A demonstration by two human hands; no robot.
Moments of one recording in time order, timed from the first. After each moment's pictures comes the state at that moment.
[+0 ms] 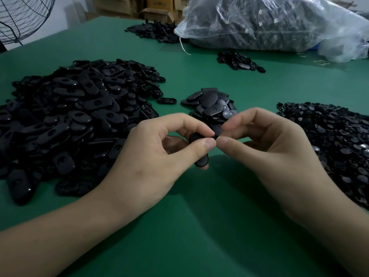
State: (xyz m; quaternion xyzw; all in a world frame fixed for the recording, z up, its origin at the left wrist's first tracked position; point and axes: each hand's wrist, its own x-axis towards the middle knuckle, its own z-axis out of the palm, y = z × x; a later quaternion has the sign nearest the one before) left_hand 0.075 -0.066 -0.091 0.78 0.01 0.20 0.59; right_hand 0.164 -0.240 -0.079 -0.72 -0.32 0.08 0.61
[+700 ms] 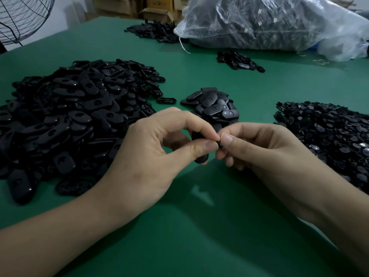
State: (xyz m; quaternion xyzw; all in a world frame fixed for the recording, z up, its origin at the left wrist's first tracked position) left_hand 0.077 -0.062 -0.089 0.79 -0.06 0.24 0.56; right_hand 0.173 -0.244 -0.079 -0.67 -0.32 0.25 0.61
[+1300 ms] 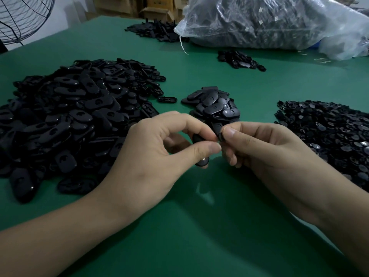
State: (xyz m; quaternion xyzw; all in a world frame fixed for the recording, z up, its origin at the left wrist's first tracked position) left_hand 0.072 -0.066 -0.088 0.80 -0.01 0.23 0.55; right_hand 0.168 -0.242 -0.077 -0.67 -0.30 0.25 0.63
